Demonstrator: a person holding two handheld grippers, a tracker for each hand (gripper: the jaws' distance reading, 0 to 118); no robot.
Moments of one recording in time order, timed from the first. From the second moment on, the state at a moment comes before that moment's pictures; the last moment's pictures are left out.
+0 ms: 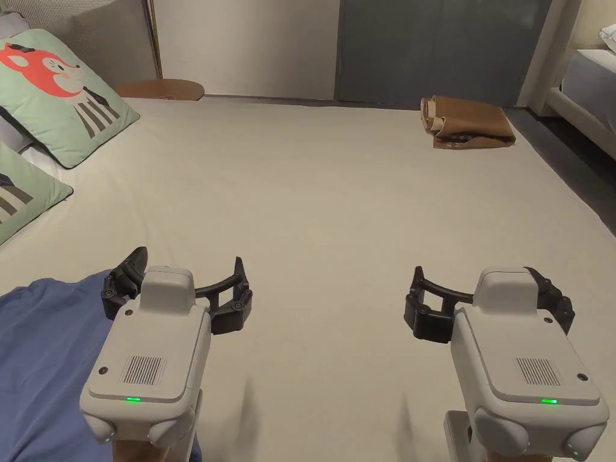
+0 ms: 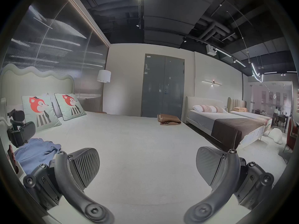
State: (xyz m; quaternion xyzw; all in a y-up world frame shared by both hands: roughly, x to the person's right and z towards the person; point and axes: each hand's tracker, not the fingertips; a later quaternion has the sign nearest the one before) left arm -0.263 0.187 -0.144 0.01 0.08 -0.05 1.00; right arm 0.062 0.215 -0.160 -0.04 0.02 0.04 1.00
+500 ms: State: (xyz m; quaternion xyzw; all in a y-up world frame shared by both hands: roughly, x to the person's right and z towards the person) left arm -0.266 0.190 -0.143 0.02 0.08 -0.05 0.99; right arm 0.058 0.218 -0.157 -0.04 0.02 0.04 1.00
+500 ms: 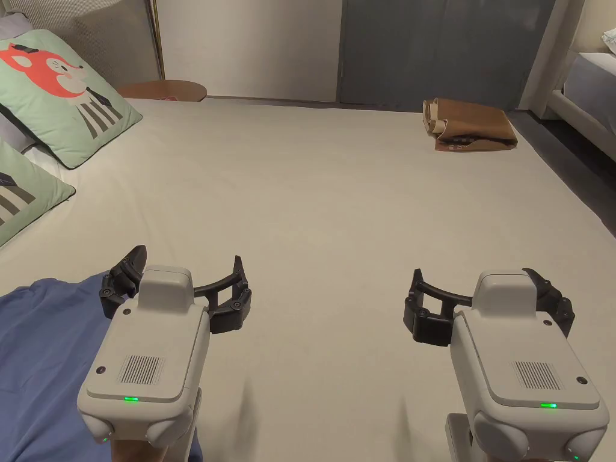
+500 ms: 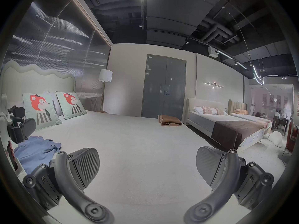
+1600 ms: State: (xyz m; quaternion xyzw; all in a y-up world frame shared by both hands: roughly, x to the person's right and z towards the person) left arm -0.268 0.191 -0.142 0.02 0.08 -0.06 0.99; right arm 0.060 0.221 -0.156 -0.04 0.02 0.04 1.00
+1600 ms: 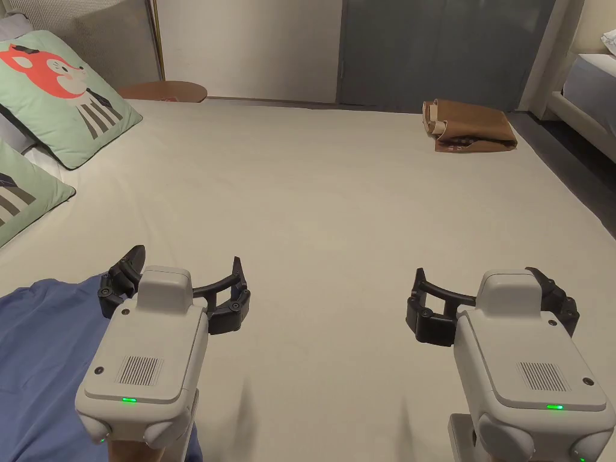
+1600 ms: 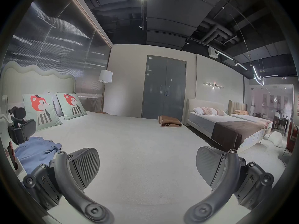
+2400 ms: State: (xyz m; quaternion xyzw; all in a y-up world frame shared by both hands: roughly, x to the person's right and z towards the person) left arm -0.271 0.192 -0.141 0.02 0.09 -0.06 0.99; right arm 0.056 0.224 -0.153 -0.04 0.03 0.05 1.00
